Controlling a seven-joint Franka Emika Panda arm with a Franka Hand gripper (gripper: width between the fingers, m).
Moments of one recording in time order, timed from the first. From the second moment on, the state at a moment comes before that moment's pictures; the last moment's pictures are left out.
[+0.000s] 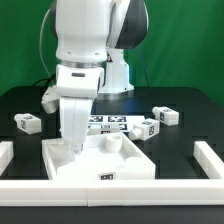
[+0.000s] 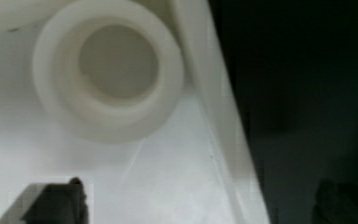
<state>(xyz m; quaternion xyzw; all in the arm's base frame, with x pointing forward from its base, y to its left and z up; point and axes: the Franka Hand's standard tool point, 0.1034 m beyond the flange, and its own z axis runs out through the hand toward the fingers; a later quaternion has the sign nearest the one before) 0.501 -0.083 0.020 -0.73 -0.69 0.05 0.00</state>
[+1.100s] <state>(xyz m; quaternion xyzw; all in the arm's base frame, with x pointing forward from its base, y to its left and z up) 0.502 -0.010 0.018 -0.73 -0.68 0.06 0.01</state>
